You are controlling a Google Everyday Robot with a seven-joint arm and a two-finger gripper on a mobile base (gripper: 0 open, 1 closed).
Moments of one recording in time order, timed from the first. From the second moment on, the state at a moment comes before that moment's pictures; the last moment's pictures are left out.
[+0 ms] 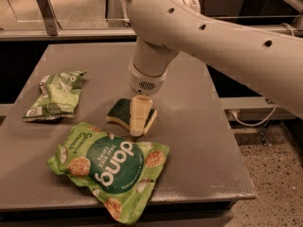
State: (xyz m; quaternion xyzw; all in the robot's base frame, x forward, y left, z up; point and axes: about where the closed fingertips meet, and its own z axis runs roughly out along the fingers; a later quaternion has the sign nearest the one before) arm 0.528 0.028 0.830 -0.70 0.70 0.06 0.14
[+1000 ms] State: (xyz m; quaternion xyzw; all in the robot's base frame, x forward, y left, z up) arm 0.550 0.017 0.803 -0.68 0.72 0.05 0.13
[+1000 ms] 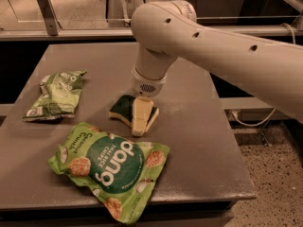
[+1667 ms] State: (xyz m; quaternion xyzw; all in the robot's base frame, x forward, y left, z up) arm 0.552 0.016 0.811 -0.68 0.72 0.05 0.13
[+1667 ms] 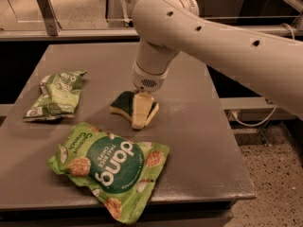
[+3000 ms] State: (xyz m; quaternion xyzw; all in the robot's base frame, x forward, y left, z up) arm 0.555 0.016 0.845 -0.70 0.70 0.07 0.14
